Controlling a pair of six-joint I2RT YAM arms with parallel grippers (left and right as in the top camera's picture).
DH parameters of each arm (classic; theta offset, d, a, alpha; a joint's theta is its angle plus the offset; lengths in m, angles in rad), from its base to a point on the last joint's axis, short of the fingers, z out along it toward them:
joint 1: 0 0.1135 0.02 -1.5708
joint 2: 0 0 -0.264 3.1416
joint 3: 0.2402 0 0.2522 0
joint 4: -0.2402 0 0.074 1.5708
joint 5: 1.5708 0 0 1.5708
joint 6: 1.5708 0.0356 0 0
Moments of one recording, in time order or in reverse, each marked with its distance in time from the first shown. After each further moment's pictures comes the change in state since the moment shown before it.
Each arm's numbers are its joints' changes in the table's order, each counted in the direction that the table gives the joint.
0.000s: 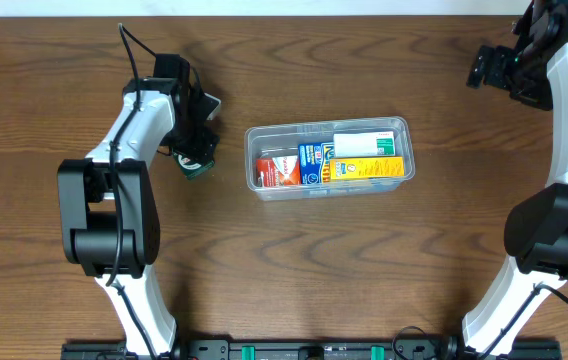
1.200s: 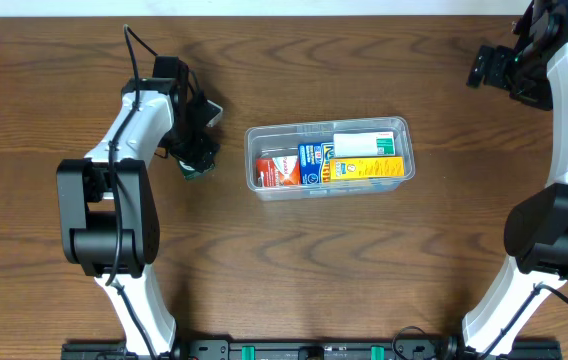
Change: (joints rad) left arm 0.005 0.002 0.000 -0.048 -0.001 0.103; right arm 0.000 0.000 0.000 0.000 0.000 0.000
